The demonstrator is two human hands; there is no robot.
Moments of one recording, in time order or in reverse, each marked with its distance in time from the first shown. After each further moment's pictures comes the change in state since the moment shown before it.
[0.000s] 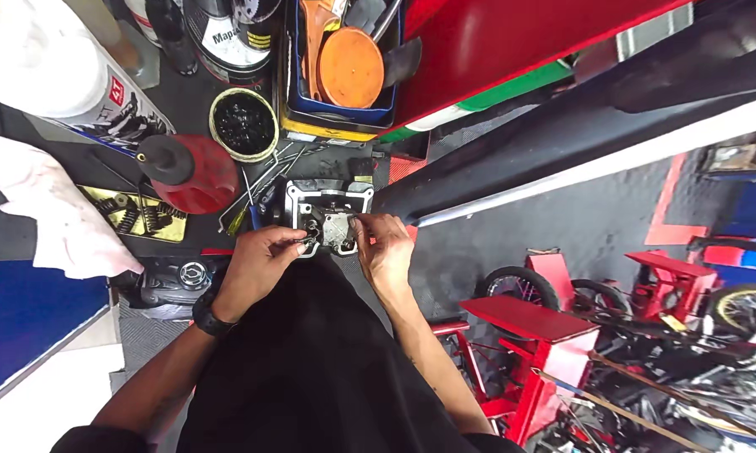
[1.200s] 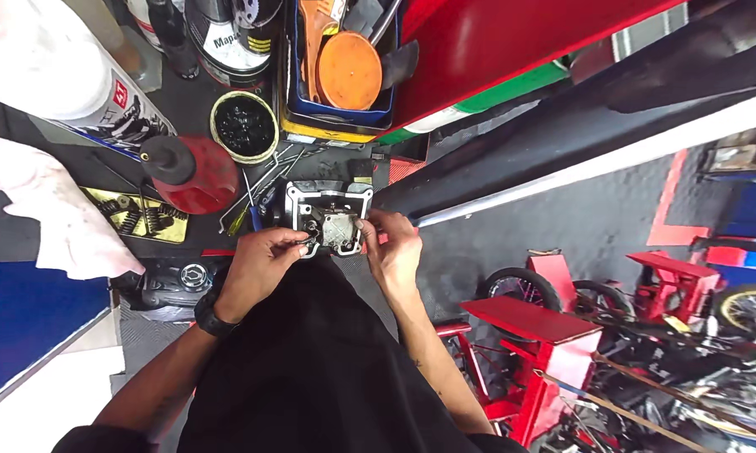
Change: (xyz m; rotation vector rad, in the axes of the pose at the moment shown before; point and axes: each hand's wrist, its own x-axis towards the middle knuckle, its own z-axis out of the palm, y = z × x) left_hand -0.001 0.001 0.002 -0.007 0.008 0.024; right_hand 0.002 0.005 -0.012 0.084 -0.033 0.113
